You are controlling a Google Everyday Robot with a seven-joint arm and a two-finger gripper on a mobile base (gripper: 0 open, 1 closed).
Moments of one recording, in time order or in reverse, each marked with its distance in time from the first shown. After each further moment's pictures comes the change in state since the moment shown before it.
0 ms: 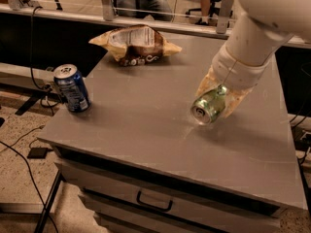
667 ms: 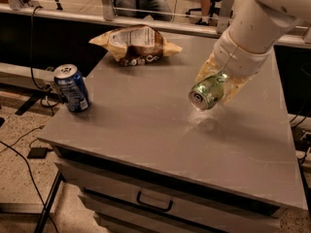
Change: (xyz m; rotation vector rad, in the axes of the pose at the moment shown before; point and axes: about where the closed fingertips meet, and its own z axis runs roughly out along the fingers) arm 0.013 -0.021 -0.022 0.076 0.038 0.055
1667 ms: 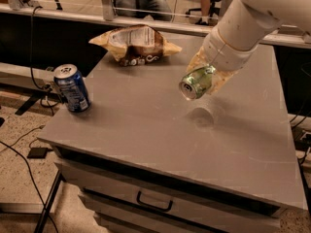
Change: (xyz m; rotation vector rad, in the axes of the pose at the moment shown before) arm 0.012 -0.040 0.013 0.098 0.038 -0.027
